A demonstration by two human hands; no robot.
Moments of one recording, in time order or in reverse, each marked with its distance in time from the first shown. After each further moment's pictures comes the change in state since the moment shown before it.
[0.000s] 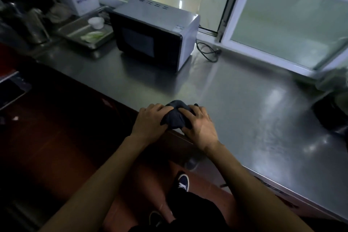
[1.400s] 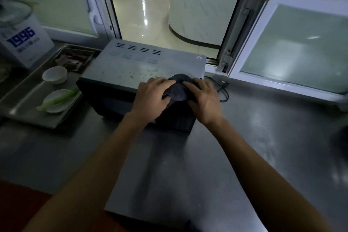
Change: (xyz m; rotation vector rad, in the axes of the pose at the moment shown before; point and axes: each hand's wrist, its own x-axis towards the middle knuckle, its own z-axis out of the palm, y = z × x) left_hand 0.445 -0.217 -0.025 -0.058 0.079 0.262; right_hand 0.448 0.067 -0.017 -0.108 0.278 0.182
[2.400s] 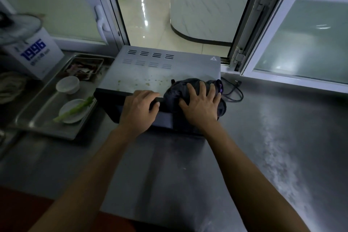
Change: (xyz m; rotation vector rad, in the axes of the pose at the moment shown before) left_hand -0.037 -0.081 -0.033 0.003 0.025 -0.047; right_hand 0.035 -0.073 0.042 -0.087 -0.252 0.412
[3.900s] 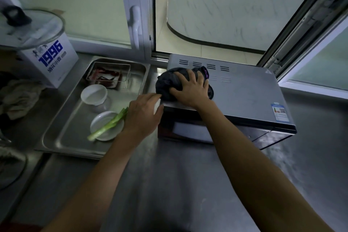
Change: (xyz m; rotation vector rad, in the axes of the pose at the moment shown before) left_hand 0.016 -0.235 -0.050 -0.151 -0.117 -0.107; right_hand 0.127 -0.248 0.056 -0.008 -0.090 -0.057
